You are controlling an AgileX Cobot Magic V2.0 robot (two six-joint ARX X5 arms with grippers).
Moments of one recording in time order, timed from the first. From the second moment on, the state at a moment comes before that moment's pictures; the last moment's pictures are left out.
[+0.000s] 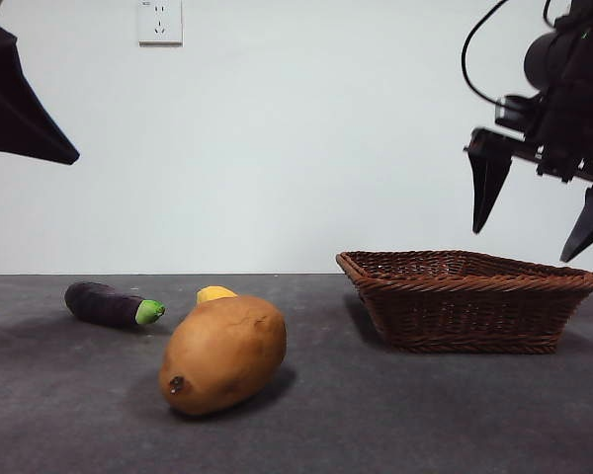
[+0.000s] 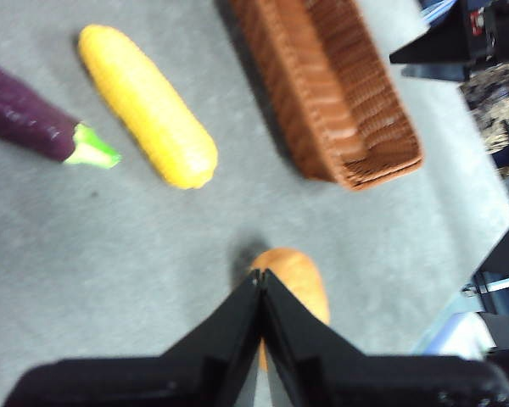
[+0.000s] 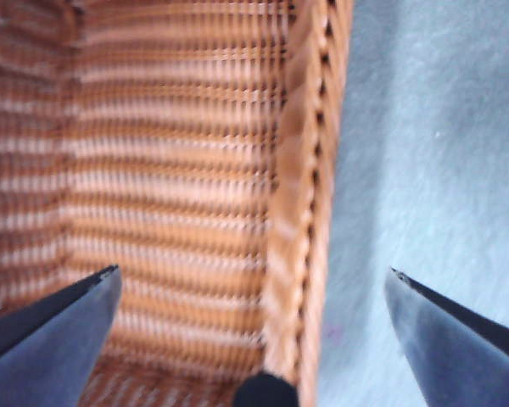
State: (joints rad) left arm -0.07 1.11 0.76 -0.47 0.73 -0.18; right arm 0.05 1.87 1.53 -0.90 -0.27 0.05
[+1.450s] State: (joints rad) left arm -0.11 1.14 0.88 -0.59 0.59 -0.20; right arm -0.01 2.00 1.64 -1.00 -0.40 0.01
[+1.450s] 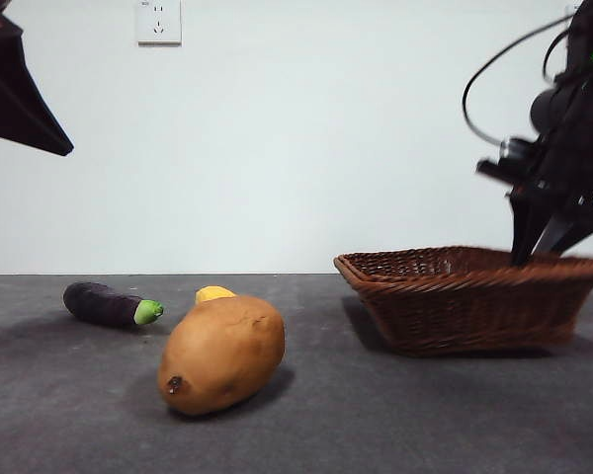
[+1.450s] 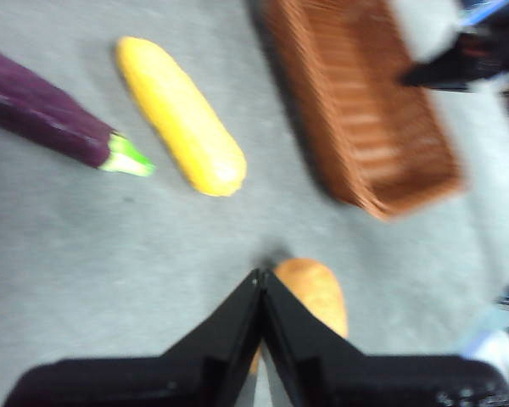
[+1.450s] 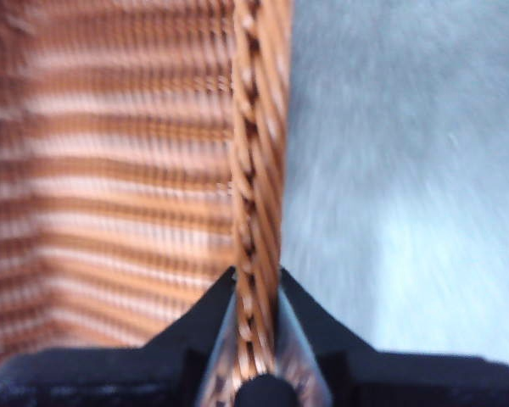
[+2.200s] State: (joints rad) left arm -0.37 1.68 1.42 -0.84 0.29 -0.21; right arm -0.04 1.61 1.64 -1.19 -0.40 -0.05
